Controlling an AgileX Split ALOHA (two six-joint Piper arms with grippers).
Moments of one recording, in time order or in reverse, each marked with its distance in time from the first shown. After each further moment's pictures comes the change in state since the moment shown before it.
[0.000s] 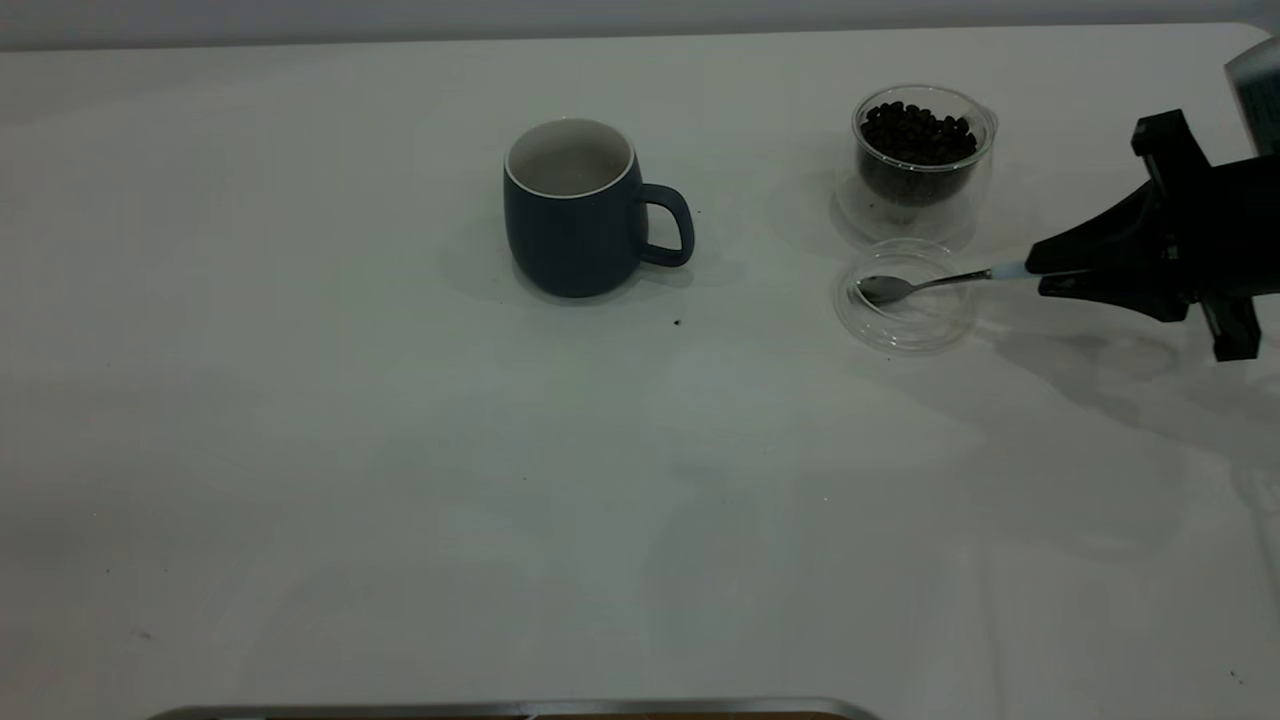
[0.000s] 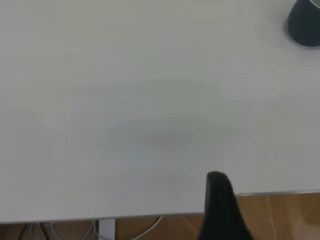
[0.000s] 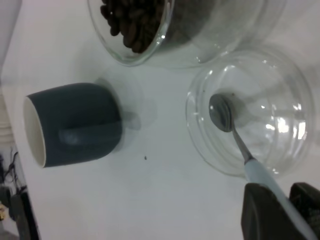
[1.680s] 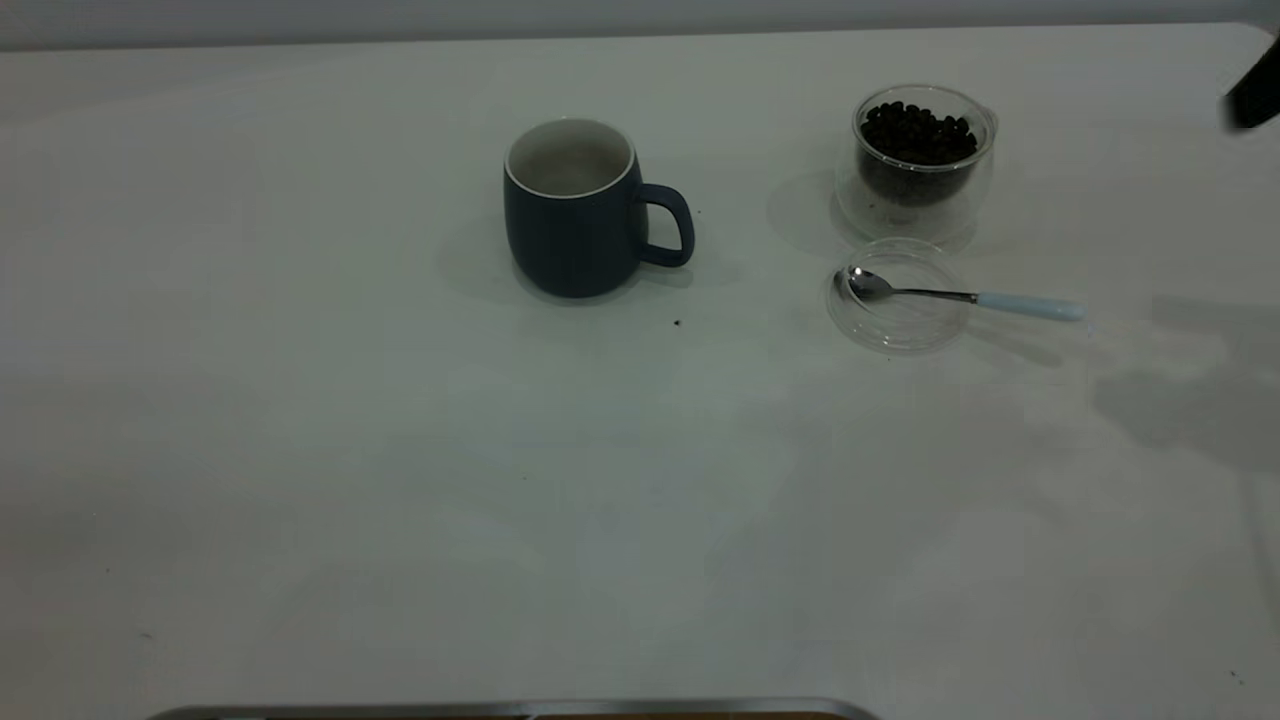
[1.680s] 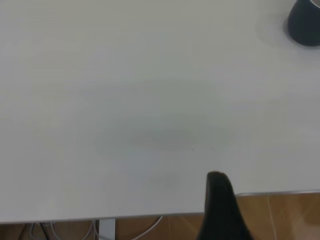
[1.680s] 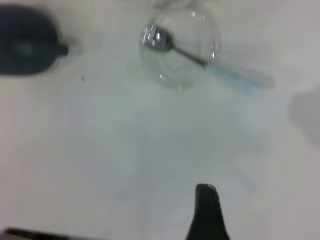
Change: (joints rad) left arm 0.000 0.000 0.000 0.000 0.000 0.001; right arm 0.009 -0.680 -0.002 -1.070 -0.119 0.946
